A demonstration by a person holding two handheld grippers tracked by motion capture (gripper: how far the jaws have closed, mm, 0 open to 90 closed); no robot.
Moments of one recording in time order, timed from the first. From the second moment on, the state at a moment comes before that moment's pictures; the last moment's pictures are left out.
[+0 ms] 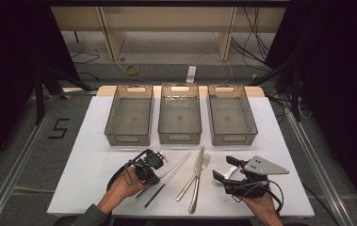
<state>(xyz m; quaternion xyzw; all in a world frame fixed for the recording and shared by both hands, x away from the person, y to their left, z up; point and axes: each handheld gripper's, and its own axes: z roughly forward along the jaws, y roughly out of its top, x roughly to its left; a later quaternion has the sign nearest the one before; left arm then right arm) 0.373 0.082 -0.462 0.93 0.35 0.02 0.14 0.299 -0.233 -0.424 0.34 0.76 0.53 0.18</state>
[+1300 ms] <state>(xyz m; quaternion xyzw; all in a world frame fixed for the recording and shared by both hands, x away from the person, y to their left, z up) 0.371 0.101 -0.434 0.92 0.35 0.02 0.18 0.299 -0.233 -0.424 0.34 0.76 0.53 0.17</state>
